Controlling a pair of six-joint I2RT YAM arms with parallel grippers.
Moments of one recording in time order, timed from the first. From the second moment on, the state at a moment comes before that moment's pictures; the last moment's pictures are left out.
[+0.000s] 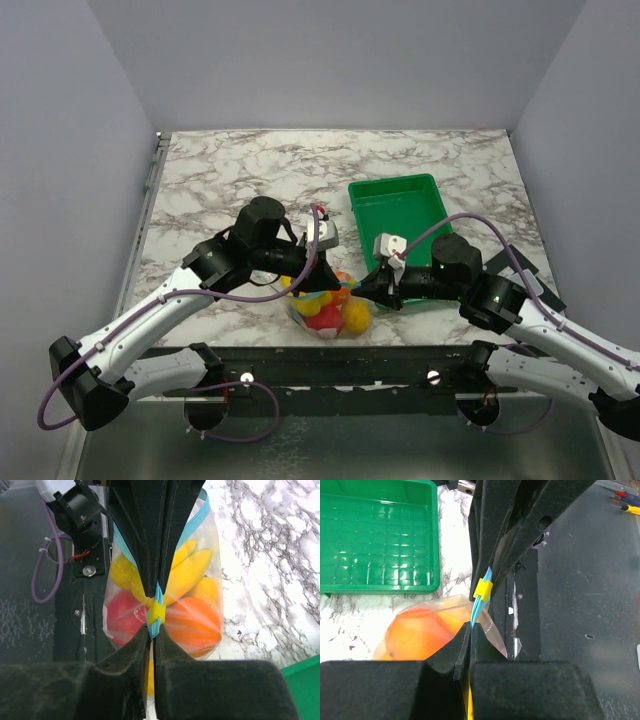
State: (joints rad) left arm -0.79 1.06 1.04 -0.47 0.79 0.11; right arm 0.93 0.83 0.79 -0.25 -0.45 -0.15
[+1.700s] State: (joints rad) left arm -0.79 0.96 1.00 -0.41 0.72 0.01; right arm 0.93 0.86 0.66 0.07 -0.50 0.03
